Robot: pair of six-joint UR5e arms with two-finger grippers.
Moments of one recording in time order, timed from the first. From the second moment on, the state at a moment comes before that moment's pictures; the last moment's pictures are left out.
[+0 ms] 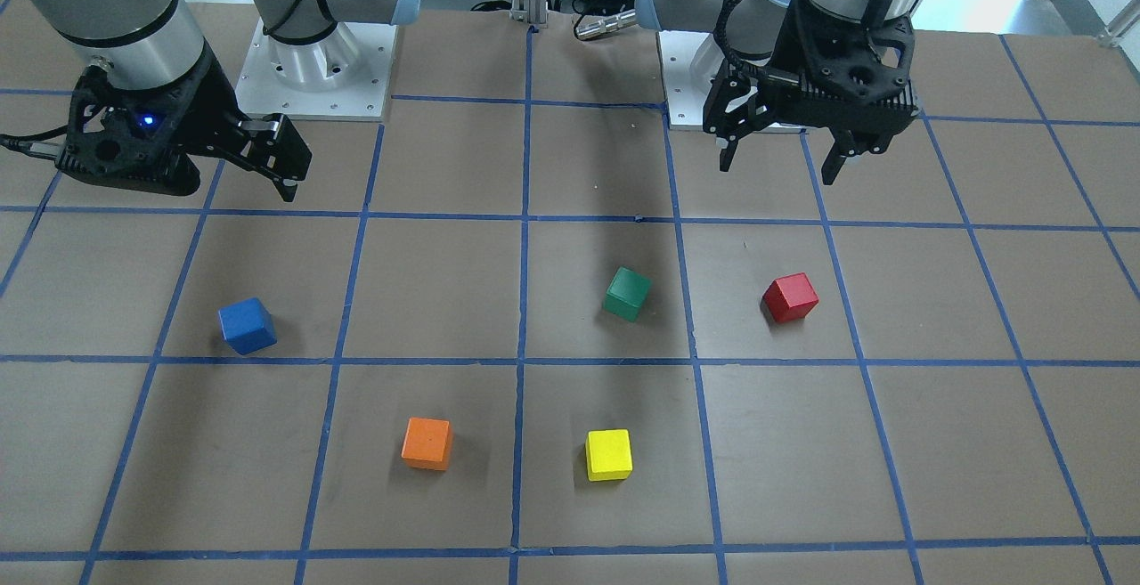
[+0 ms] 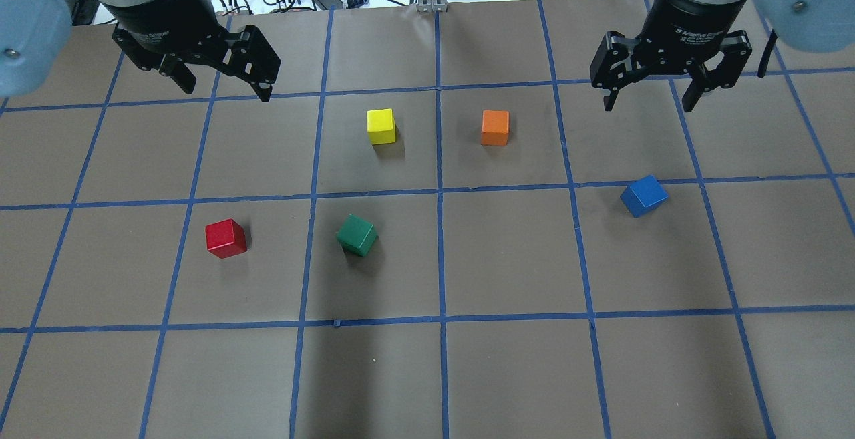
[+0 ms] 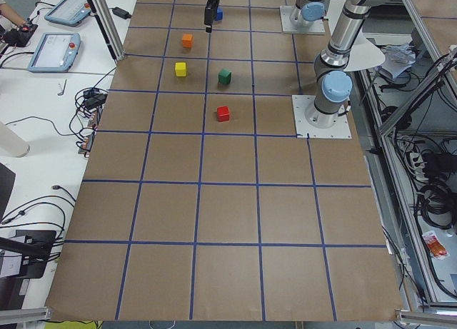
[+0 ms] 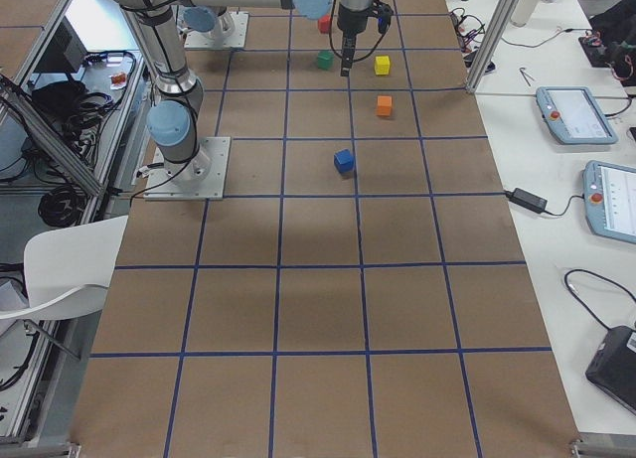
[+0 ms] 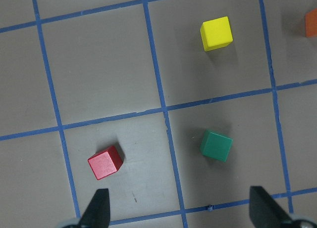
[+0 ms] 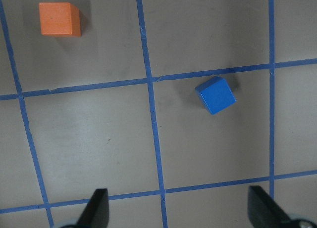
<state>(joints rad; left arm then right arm) -1.61 -1.58 -1.48 -1.56 1.59 0.13 1.55 -1.51 1.52 -1.52 -1.60 0.08</state>
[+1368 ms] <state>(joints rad) -1.47 -1.63 -1.59 -1.57 1.60 0.13 1.55 -1.51 1.52 -1.52 -1.60 0.09</state>
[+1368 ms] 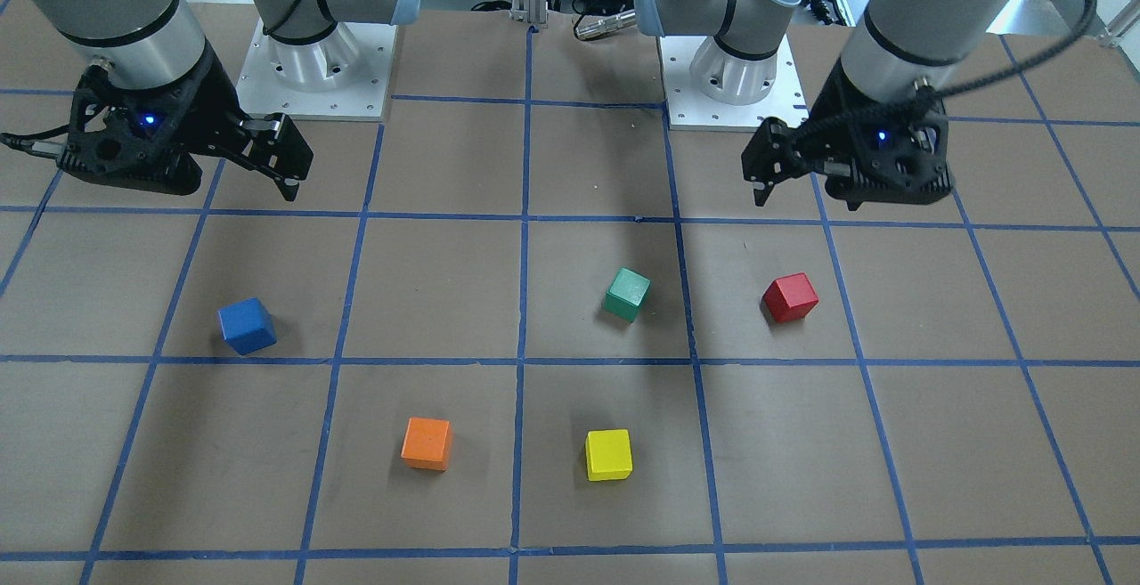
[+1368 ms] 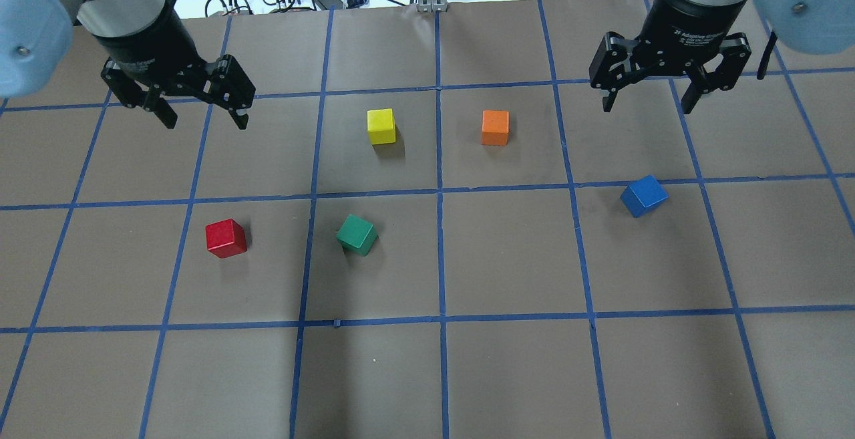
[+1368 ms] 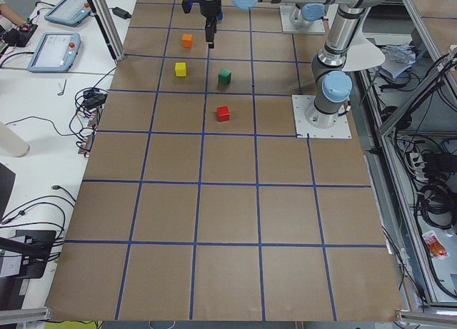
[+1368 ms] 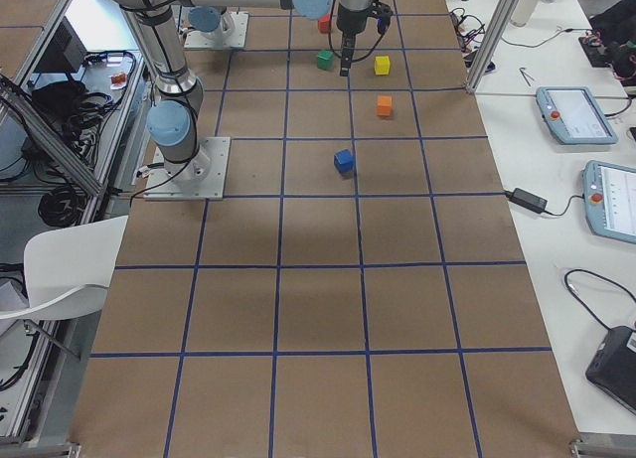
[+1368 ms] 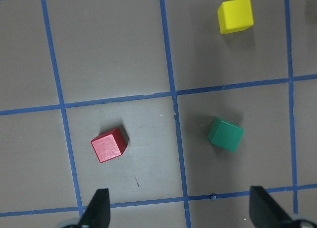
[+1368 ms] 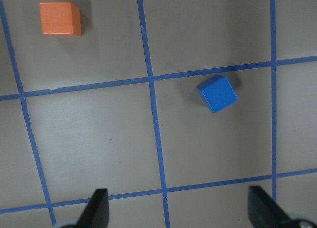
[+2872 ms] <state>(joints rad) -1.27 -1.84 -2.10 -0.91 1.59 0.22 1.55 -1.51 1.52 -1.52 -1.61 0.09</state>
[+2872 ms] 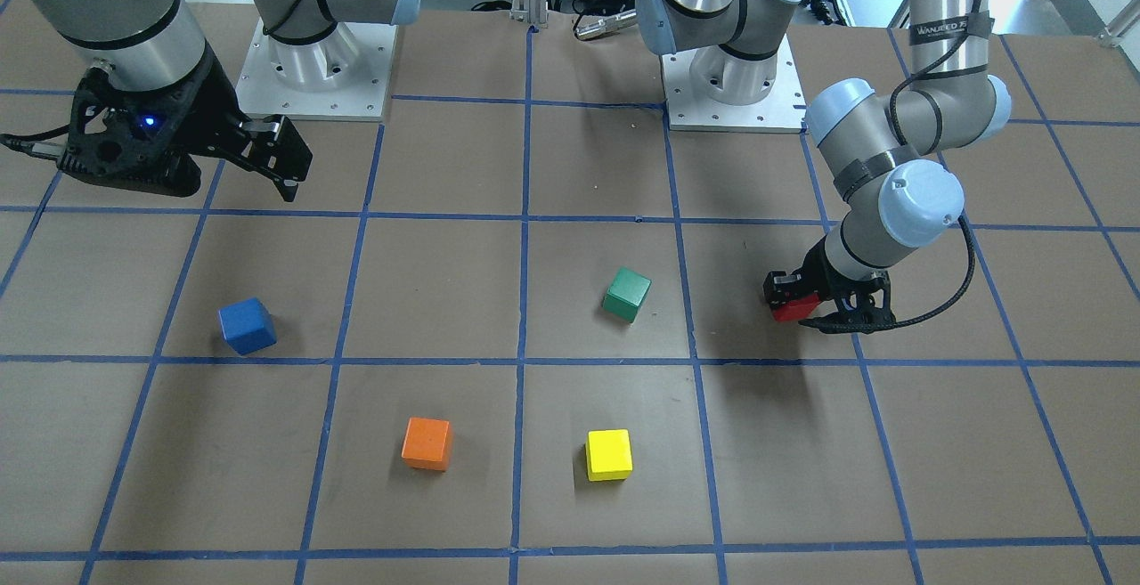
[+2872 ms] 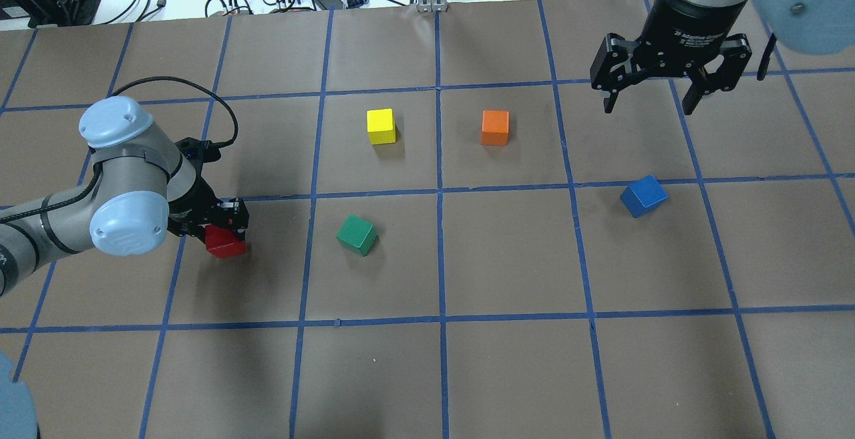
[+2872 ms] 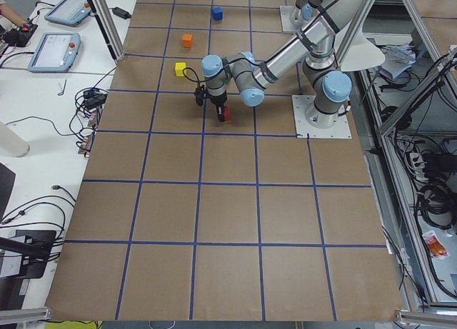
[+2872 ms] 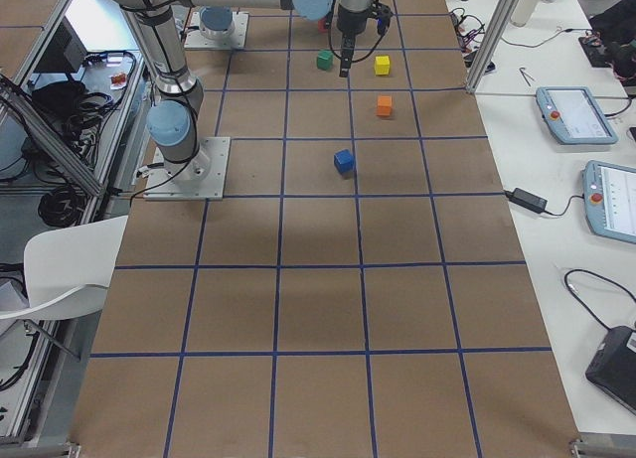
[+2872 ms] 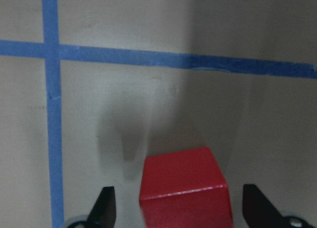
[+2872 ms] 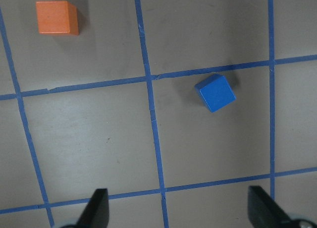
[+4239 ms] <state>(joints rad) -1.80 -1.93 -1.65 -1.14 1.52 -0.08 1.55 -1.51 1.54 -1.50 -1.61 0.08</state>
